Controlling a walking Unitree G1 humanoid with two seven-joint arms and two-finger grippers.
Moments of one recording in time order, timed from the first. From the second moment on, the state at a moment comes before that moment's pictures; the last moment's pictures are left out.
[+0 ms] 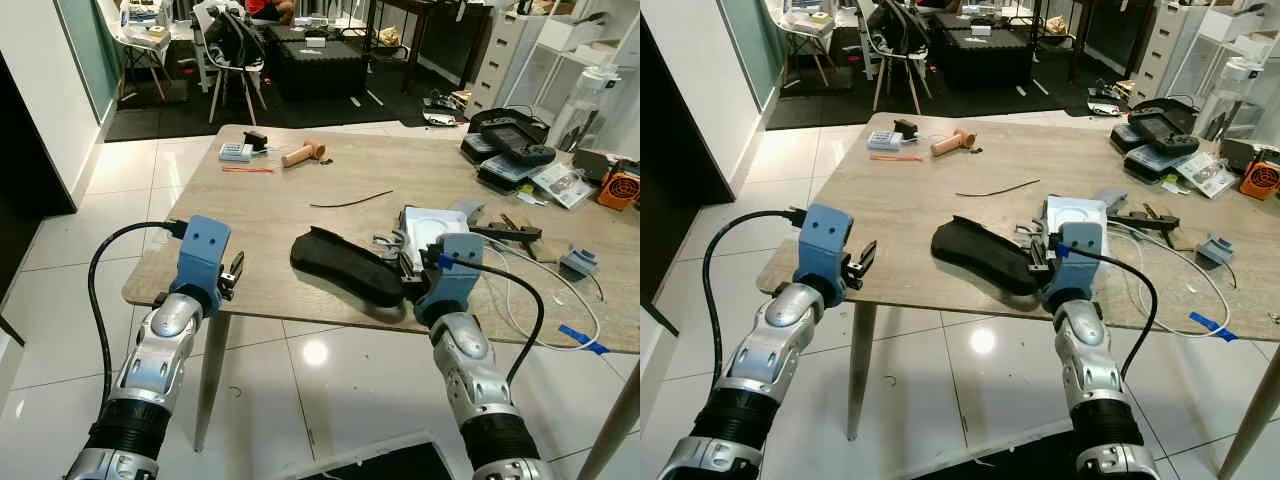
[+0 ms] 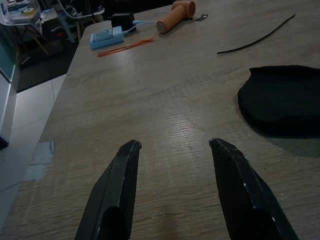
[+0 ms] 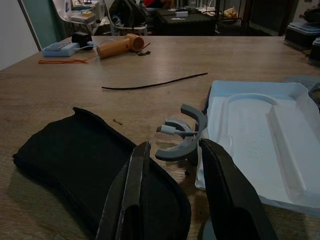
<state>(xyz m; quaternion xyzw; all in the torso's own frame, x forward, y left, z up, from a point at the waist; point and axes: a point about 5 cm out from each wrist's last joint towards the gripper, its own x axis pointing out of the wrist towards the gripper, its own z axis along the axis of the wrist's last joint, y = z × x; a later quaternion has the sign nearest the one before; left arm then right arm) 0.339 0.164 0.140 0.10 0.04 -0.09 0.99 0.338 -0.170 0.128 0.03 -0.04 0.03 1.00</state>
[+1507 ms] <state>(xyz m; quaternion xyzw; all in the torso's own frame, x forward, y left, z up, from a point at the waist) 0.354 0.165 0.150 0.08 0.00 -0.06 0.99 0.342 -0.141 0.149 -0.07 -0.10 0.20 0.97</state>
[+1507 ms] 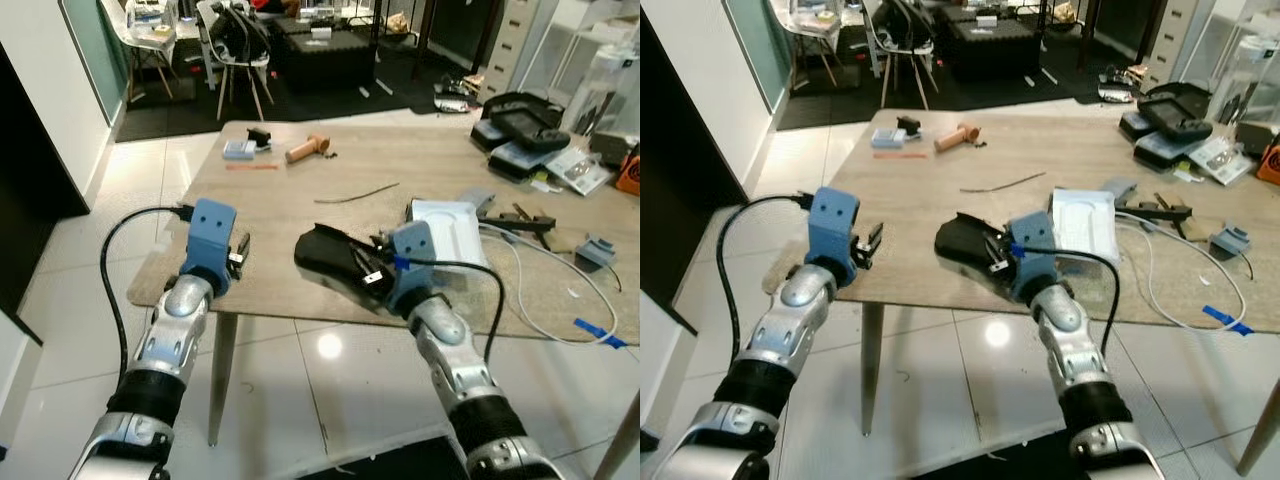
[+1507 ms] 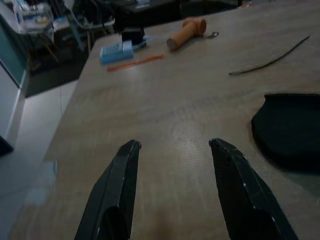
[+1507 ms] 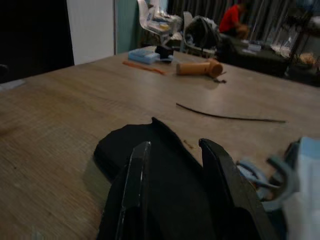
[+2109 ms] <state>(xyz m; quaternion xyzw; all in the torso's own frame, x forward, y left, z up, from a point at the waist) 0.328 0.171 0.139 0.10 0.04 -0.14 0.98 0.346 -0.154 0.154 -0.15 -0.10 0.18 0.97</state>
